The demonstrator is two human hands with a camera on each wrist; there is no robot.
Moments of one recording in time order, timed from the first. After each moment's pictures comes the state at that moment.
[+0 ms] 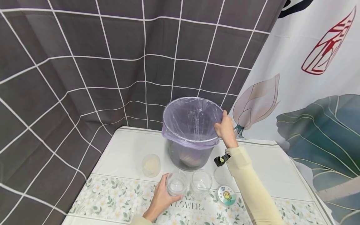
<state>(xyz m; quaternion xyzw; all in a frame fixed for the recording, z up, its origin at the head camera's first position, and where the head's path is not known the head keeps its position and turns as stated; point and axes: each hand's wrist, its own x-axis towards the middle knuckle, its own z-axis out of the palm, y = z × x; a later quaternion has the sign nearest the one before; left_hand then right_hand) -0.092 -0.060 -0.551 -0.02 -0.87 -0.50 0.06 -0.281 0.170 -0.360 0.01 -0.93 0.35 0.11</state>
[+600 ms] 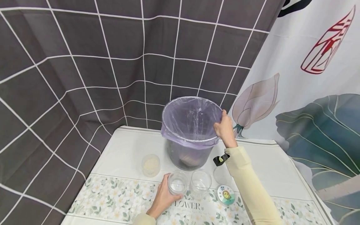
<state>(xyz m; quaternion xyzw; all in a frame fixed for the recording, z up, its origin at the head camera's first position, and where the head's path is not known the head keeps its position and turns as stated) -0.101 -0.052 -0.575 -0.01 -0.86 -0.51 0.04 -0.279 0.170 -0.360 0.01 -0.93 0.35 0.11</state>
